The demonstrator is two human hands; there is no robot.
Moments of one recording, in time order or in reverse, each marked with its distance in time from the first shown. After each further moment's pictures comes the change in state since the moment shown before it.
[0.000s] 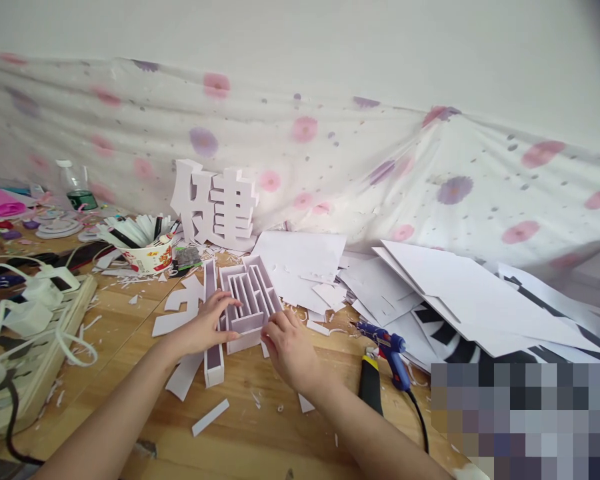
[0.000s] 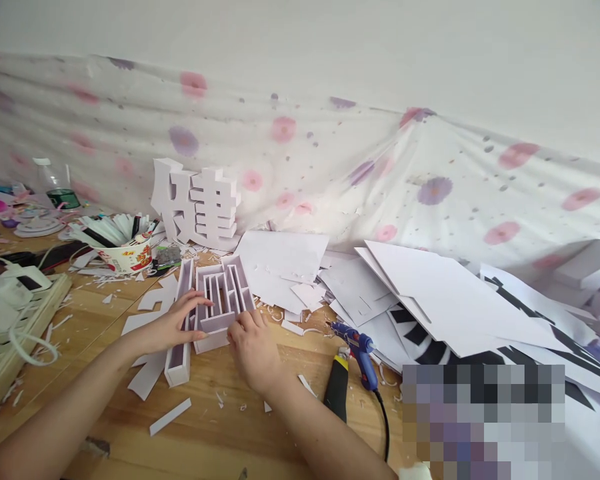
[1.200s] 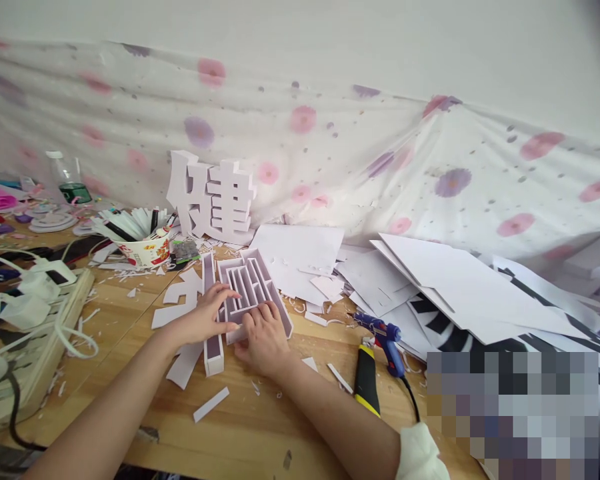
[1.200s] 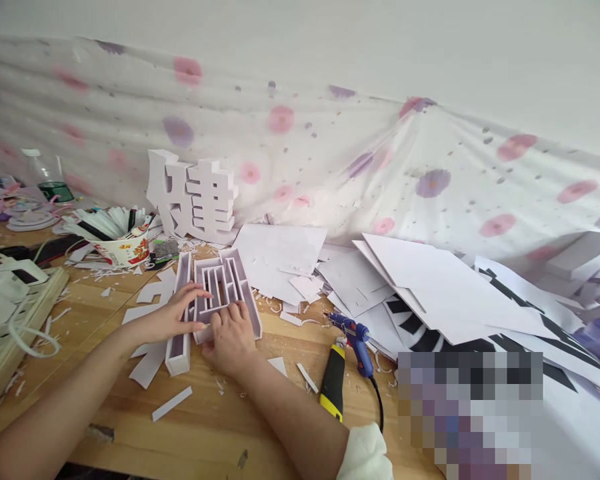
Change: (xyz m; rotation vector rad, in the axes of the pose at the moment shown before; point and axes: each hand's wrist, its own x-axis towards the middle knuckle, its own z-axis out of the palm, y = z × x) left_hand 0.001 0.000 -0.002 0.034 -0.009 0.011; right_hand 0.016 -0.023 0.044 -0.138 -0.036 -0.017
